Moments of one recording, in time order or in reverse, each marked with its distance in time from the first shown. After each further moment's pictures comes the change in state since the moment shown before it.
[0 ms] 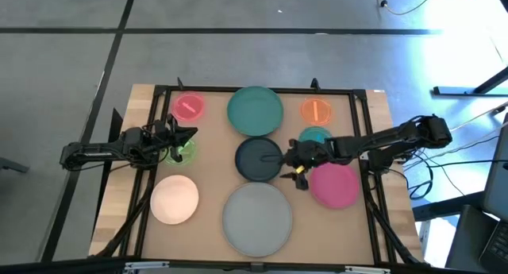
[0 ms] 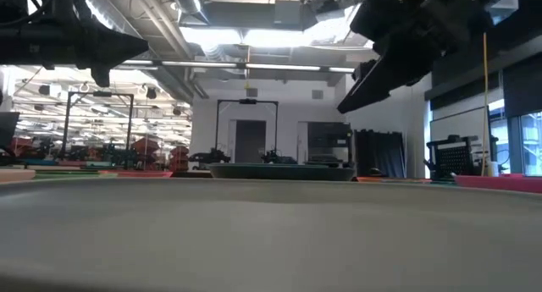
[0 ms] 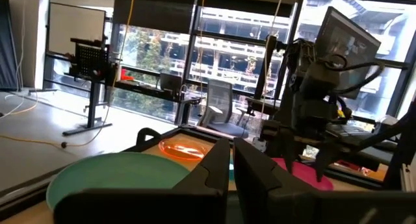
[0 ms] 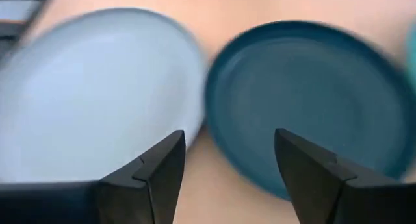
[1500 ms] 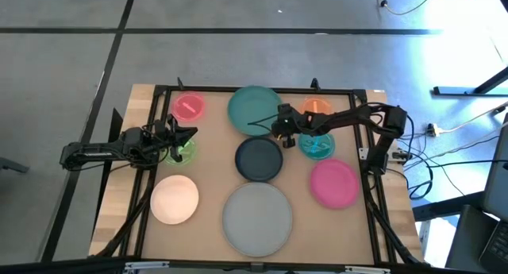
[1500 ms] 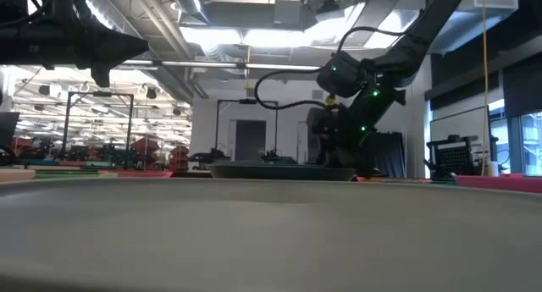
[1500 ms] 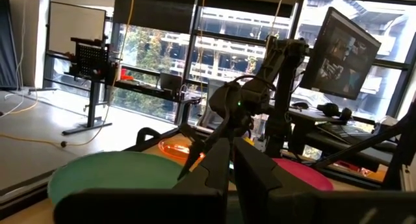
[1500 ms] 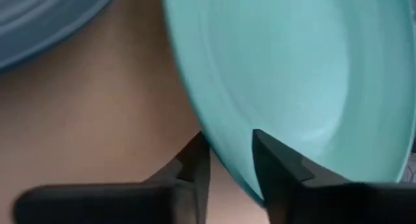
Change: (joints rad) left arm 0.000 0.000 0.000 0.001 -0.002 -0.003; right arm -0.459 0.438 0.130 0.154 0.176 -0.800
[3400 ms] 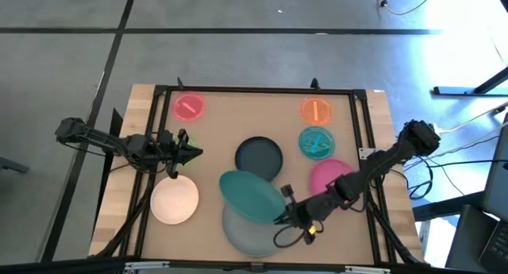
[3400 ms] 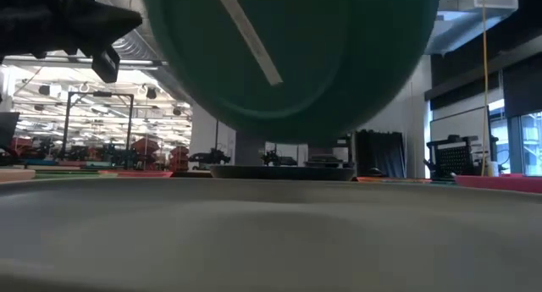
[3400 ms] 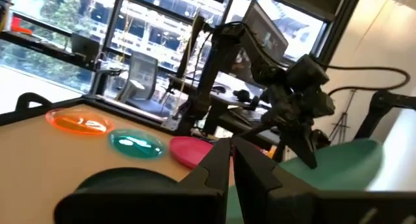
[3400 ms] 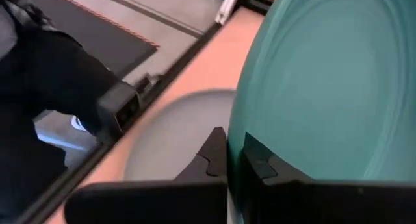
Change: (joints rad) left arm -0.322 0.322 0.000 0.314 -0.008 -0.166; right arm 0.967 -0.233 0.152 -0.049 -0.001 0.693
